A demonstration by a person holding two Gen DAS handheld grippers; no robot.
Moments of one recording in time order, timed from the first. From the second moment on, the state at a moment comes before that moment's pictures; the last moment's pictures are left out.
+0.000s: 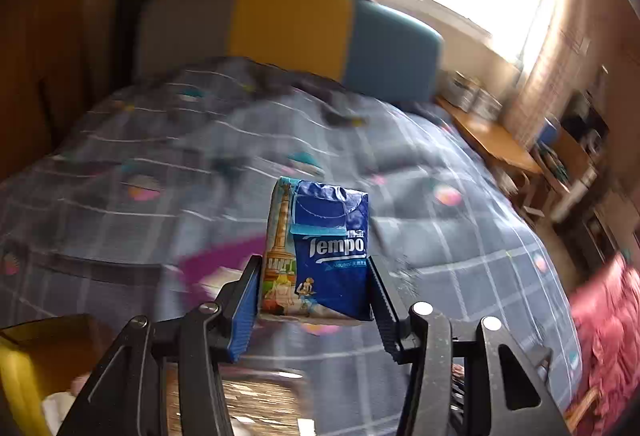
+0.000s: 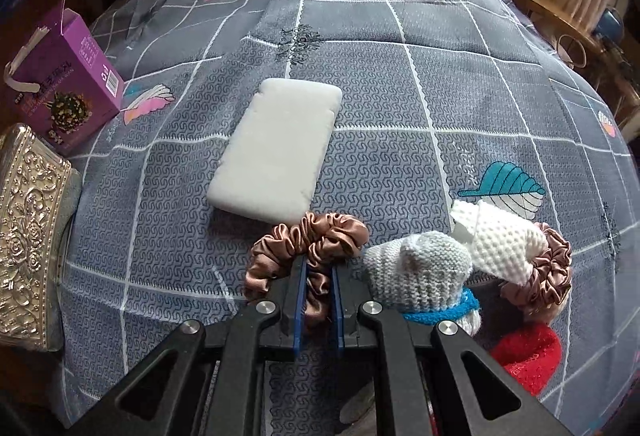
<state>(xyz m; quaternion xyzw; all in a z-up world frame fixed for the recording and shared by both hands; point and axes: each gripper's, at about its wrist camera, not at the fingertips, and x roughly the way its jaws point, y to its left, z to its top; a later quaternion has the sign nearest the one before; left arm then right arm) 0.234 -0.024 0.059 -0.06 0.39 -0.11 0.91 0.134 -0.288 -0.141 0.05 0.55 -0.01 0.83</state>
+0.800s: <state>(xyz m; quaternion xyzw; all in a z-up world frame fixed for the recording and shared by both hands) 0.047 0.285 -0.061 -0.23 0.42 0.11 0.87 0.110 -0.238 -0.141 -0.05 0.53 -0.03 0.85</state>
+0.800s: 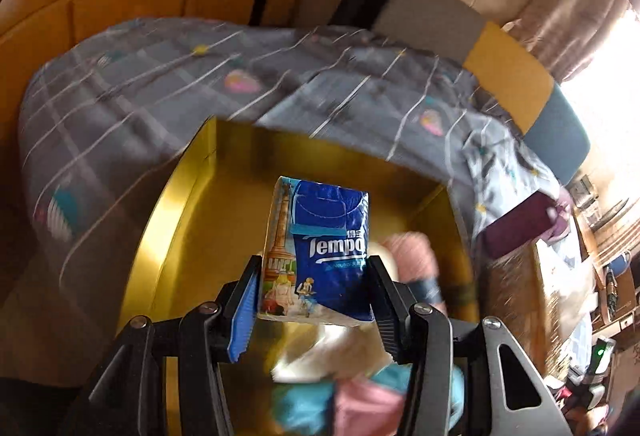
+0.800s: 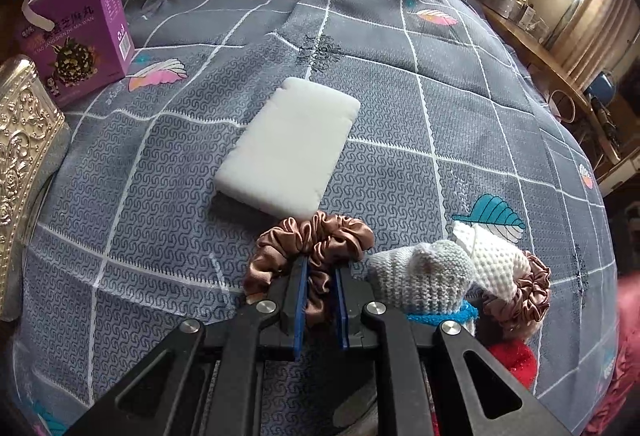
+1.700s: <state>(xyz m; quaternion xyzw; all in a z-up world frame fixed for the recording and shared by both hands) 0.012 0.258 -0.090 -0.13 0.43 0.18 0.87 0.112 -0.243 -0.136 -0.06 0.53 -0.03 0.85</state>
